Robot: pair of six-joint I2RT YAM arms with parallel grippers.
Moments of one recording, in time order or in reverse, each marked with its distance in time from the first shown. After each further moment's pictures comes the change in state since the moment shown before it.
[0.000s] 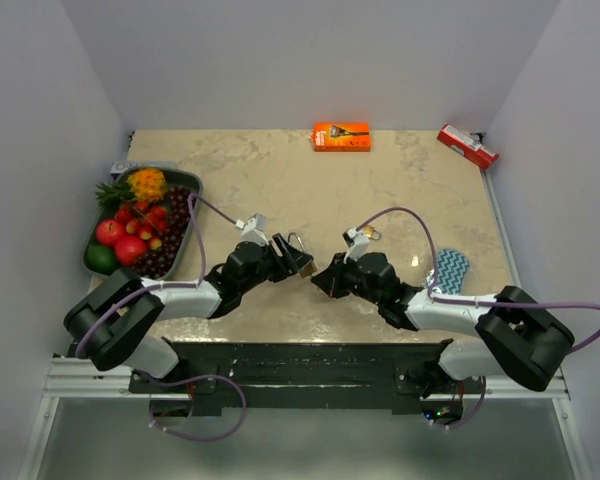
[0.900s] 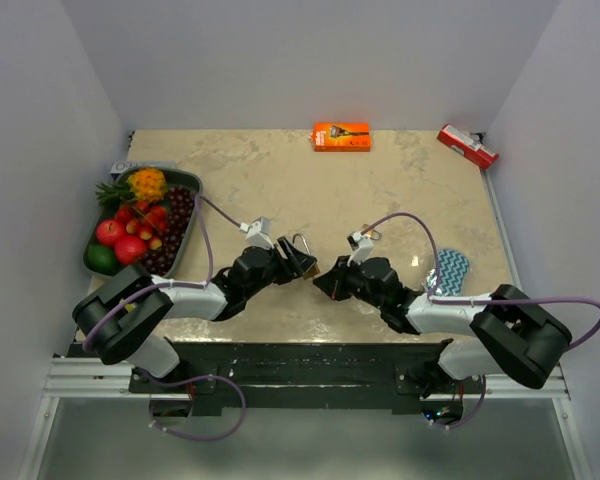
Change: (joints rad) left arm -0.060 0.056 0.002 0.060 -0.082 0.007; right arm -0.002 0.019 -0.057 0.095 0.019 0.040
